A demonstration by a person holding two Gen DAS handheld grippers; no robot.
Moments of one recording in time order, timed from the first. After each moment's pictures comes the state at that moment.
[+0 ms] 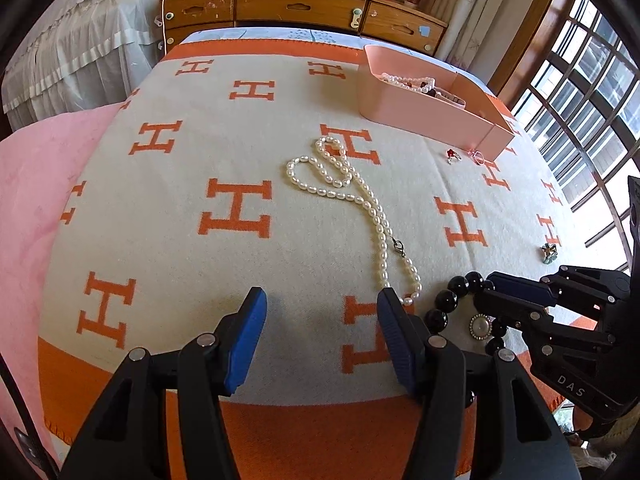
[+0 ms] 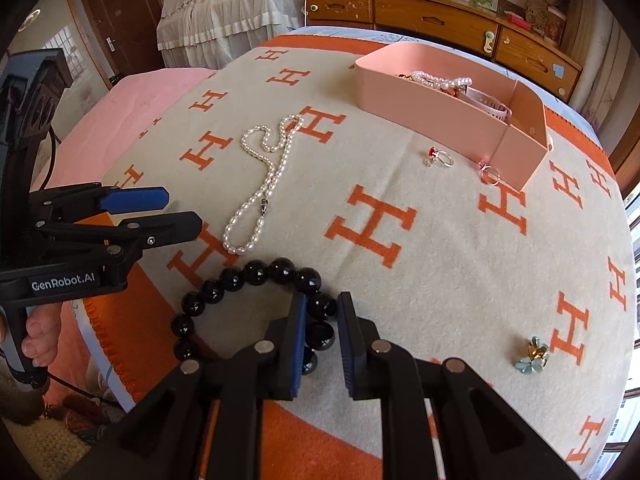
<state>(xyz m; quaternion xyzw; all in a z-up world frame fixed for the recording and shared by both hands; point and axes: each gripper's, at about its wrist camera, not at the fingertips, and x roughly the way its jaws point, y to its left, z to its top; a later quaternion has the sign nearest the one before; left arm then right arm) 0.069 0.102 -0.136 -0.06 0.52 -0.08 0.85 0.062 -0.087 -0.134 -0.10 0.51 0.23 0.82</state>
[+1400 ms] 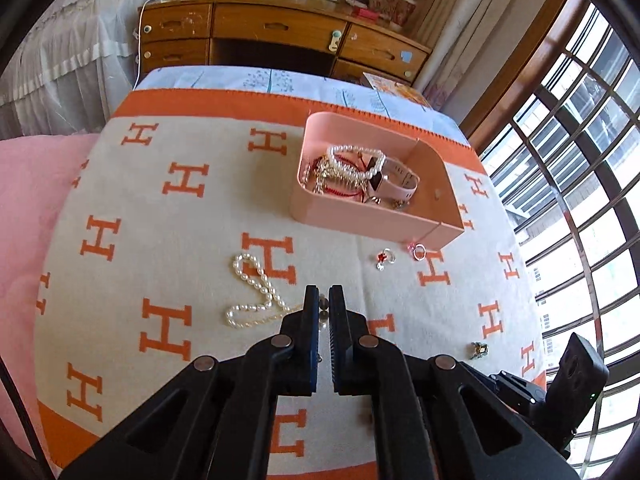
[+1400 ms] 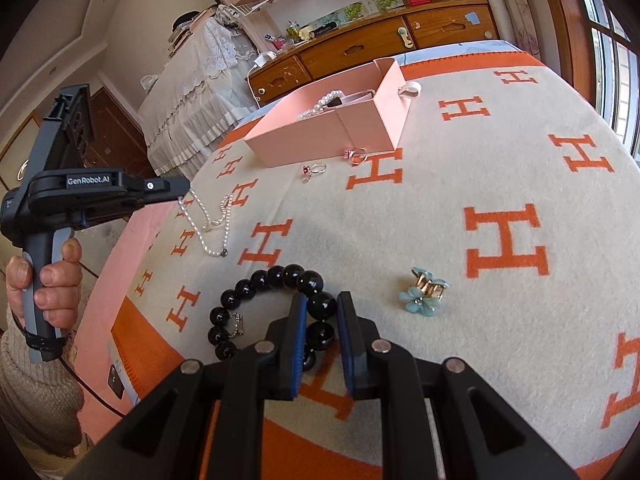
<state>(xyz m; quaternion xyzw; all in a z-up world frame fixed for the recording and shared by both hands) 0.144 0.053 -0.063 -0.10 0.50 -0.11 0.85 0.059 -0.210 -0.149 0.14 0.44 0.23 0.86</state>
